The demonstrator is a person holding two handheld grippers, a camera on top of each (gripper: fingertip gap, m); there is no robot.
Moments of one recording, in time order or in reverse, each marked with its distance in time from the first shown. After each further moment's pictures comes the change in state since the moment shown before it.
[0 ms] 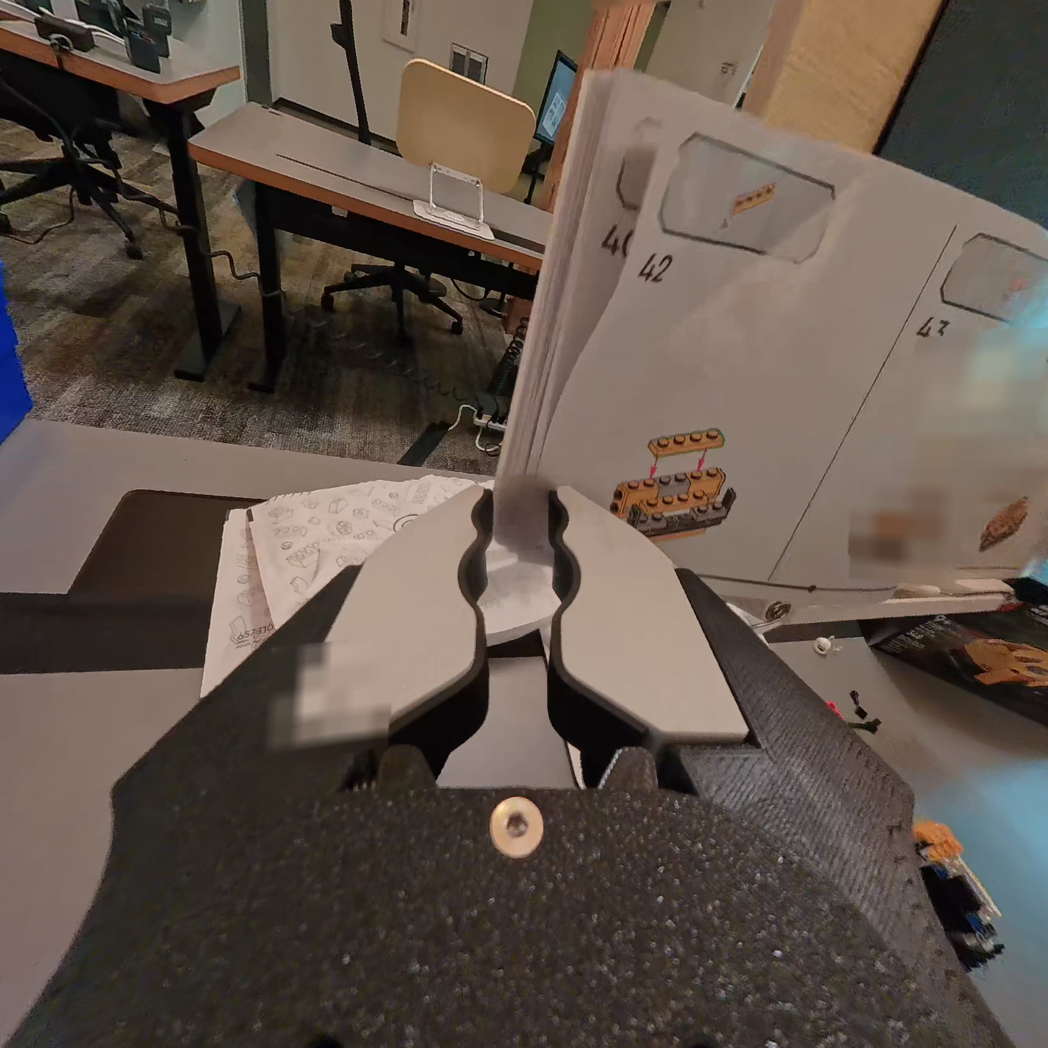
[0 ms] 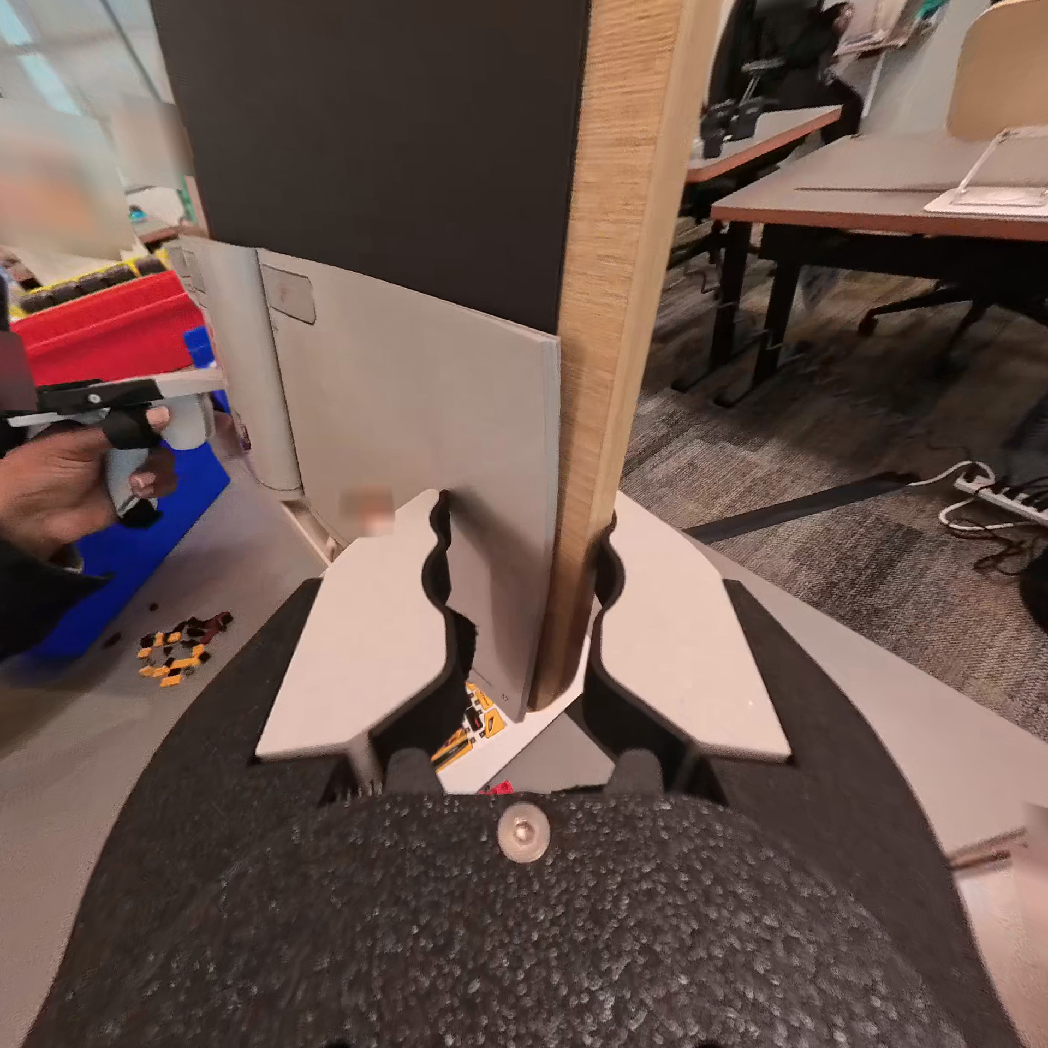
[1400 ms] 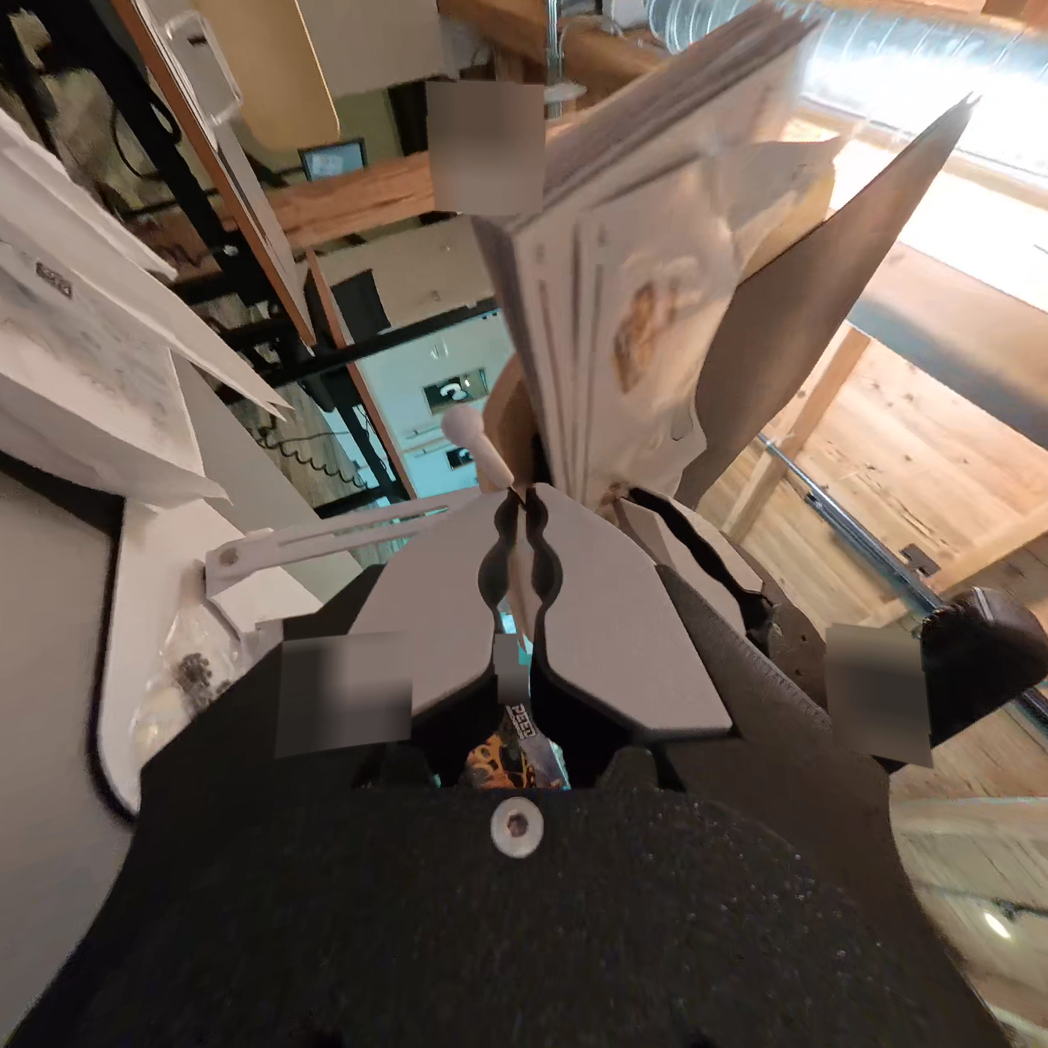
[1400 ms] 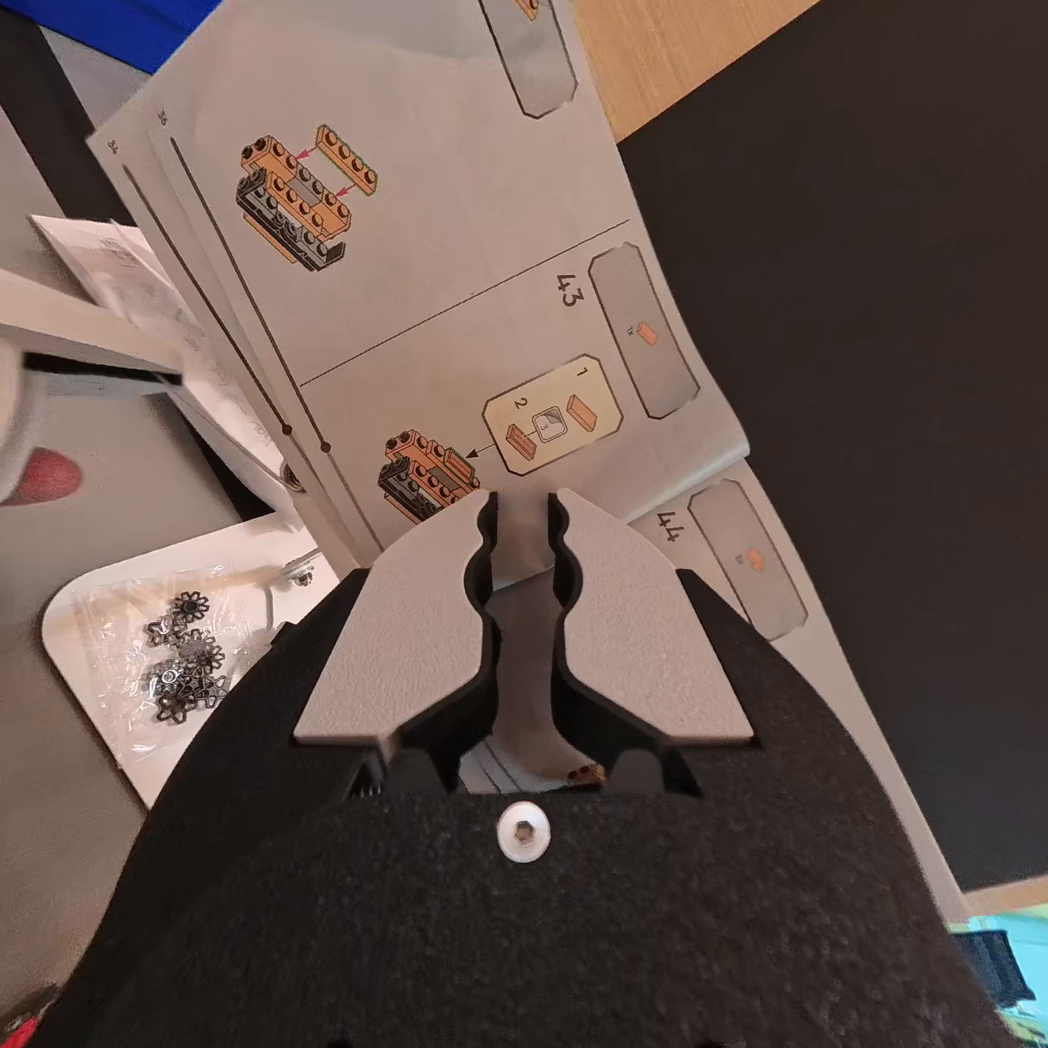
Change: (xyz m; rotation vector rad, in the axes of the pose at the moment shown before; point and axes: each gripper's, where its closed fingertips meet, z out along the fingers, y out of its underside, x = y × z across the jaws) left arm 0.057 0.053 -0.013 0.244 0.520 -0.979; right arm -0.143 0.003 0.120 -0.232 0.439 -0.966
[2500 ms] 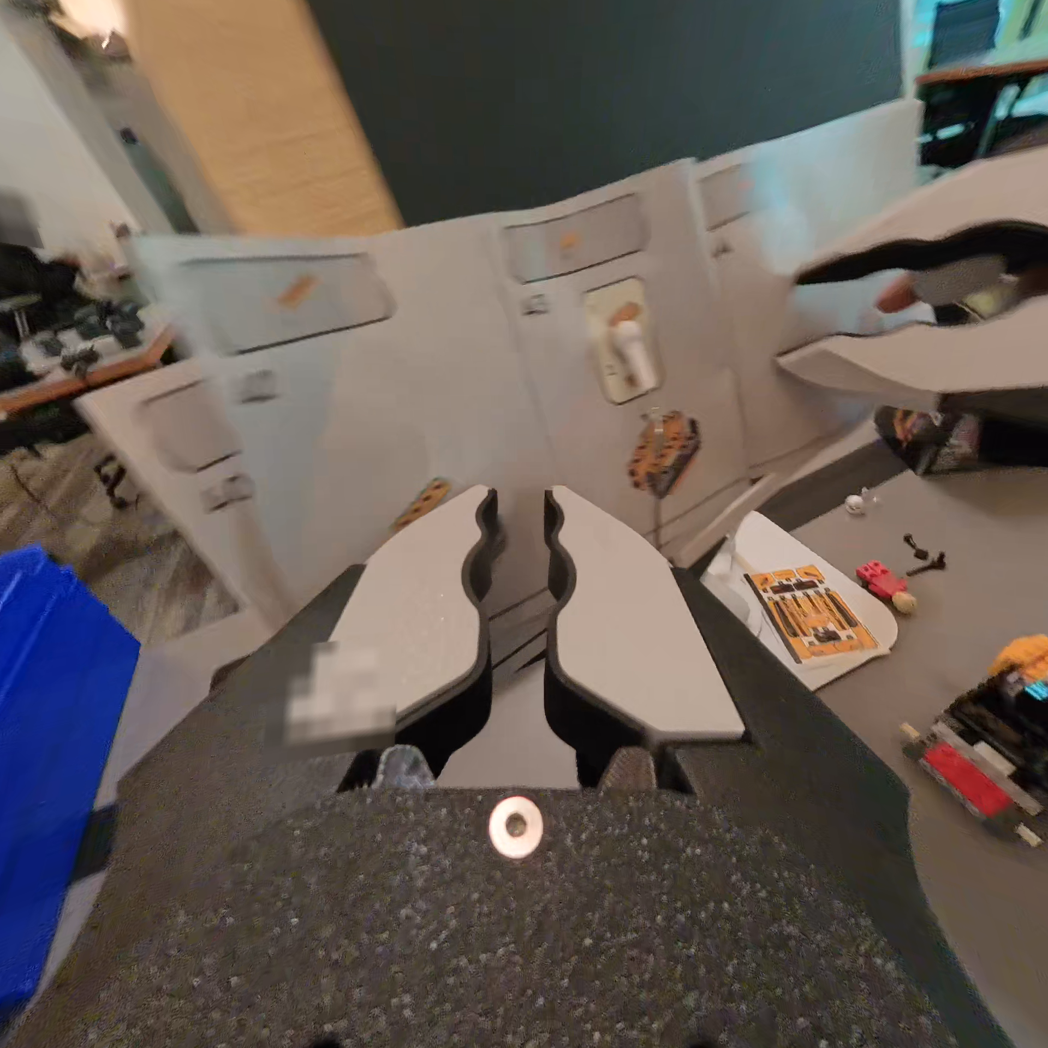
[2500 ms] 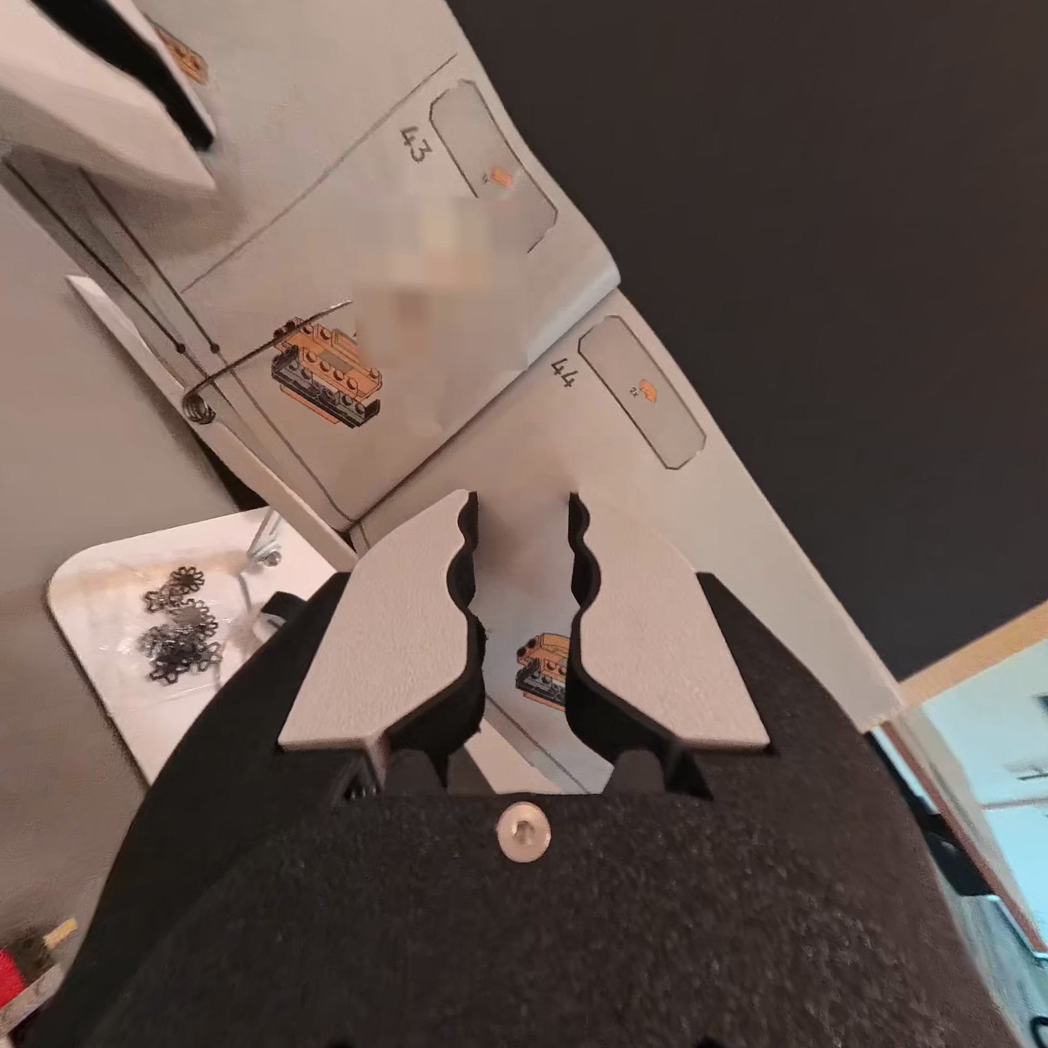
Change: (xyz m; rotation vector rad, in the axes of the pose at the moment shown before) left arm 0.059 -0.005 0.025 -0.439 -0.372 1.489; right arm 0.027 0.041 -0.031 0.139 -0.007 0.143
